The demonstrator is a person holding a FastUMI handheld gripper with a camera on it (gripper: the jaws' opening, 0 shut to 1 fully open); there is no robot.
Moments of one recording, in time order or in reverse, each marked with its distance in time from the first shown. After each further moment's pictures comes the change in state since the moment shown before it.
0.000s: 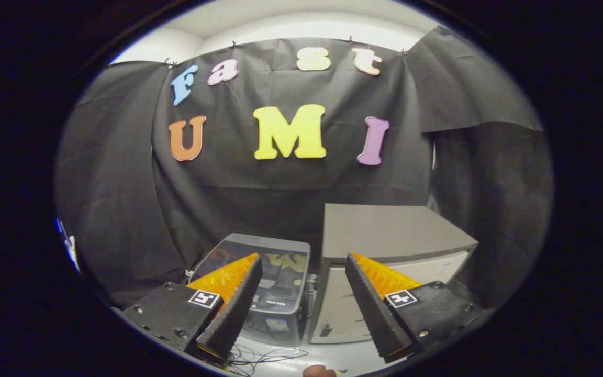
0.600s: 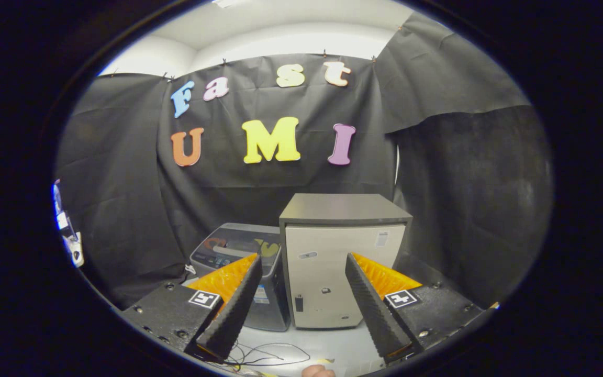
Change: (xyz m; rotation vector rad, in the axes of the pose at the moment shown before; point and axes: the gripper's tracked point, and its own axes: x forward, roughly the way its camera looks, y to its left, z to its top) arm -0.157 -0.077 -0.060 0.022 -0.029 0.001
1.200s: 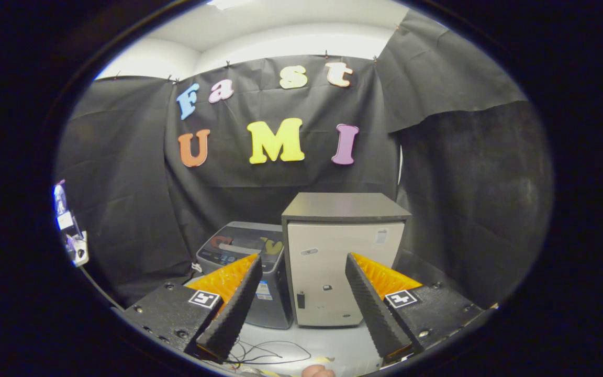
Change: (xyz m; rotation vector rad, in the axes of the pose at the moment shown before) arm -0.016 -0.018 -0.003 0.019 0.008 0.023
